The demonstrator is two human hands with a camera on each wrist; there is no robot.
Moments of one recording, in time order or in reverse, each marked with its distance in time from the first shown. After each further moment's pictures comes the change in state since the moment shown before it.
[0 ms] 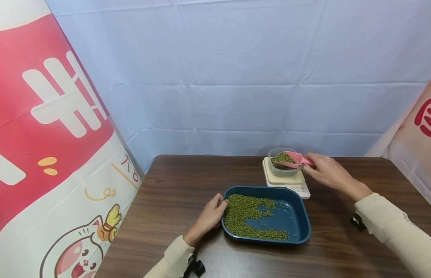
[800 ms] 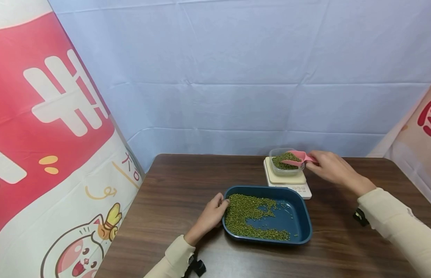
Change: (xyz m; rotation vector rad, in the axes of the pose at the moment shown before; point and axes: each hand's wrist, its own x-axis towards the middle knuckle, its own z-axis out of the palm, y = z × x) left_hand 0.000 0.001 -0.002 0.008 -0.008 0.006; right_hand 0.010 0.007 -0.011 -0.059 -0.104 0.016
